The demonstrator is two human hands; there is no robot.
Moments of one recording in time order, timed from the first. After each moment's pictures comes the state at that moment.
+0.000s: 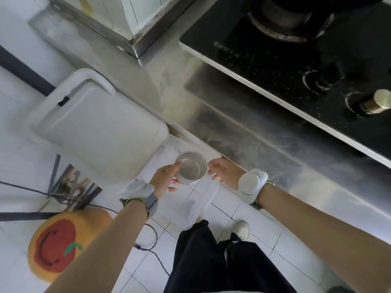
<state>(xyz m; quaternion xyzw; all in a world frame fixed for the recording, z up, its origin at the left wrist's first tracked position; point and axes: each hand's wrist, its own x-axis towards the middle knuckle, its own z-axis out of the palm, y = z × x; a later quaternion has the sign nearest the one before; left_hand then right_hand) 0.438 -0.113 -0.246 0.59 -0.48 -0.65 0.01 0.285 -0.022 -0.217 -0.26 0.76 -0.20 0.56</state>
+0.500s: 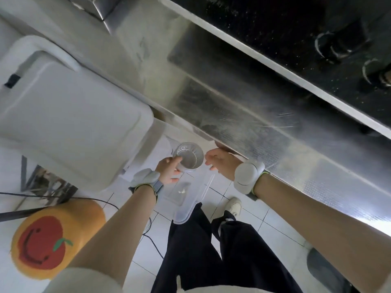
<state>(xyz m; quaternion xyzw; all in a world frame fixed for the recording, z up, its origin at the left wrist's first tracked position) 0.414 -0.116 -0.324 0.62 -0.42 -0.66 -0.08 0.285 -0.024 -0.257 -0.20 0.78 -0.18 0.56</state>
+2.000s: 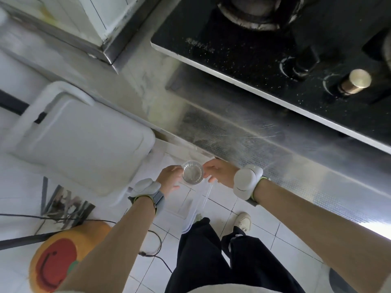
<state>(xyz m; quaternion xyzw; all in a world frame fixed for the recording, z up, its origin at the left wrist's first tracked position) 0.409 -0.114 -0.270 0.56 -0.51 -0.64 -0.07 0.277 -0.014 -0.207 -0.27 0.75 -0.17 0.57</state>
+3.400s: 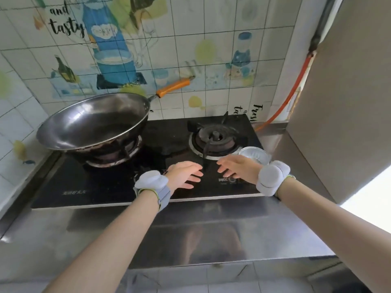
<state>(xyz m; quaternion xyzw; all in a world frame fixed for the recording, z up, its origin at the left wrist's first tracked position) 0.119 0.053 -0.043 0.20 -0.76 -0.60 -0.14 0.075 0.227 -0.012 -0.12 0.85 -0.42 0.30</state>
